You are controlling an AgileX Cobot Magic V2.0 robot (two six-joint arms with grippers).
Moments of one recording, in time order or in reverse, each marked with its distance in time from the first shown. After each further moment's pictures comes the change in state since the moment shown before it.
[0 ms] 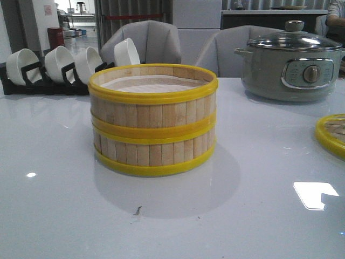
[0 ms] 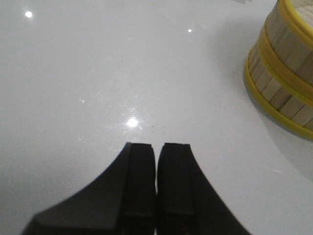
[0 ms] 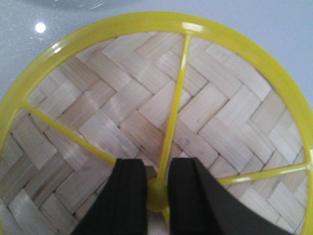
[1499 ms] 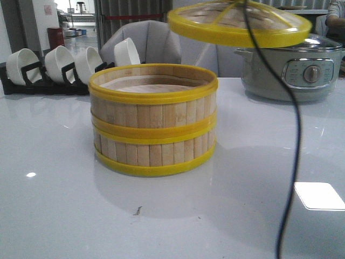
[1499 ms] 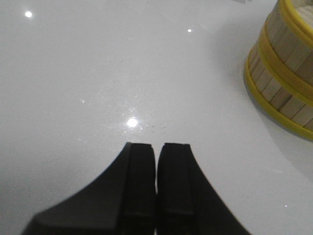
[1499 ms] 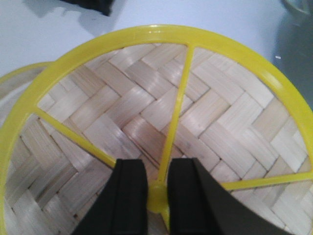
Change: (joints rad) left arm 0.000 0.000 0.000 0.000 0.000 0.000; right arm 0.611 -0.096 -0.580 0.034 0.406 0.000
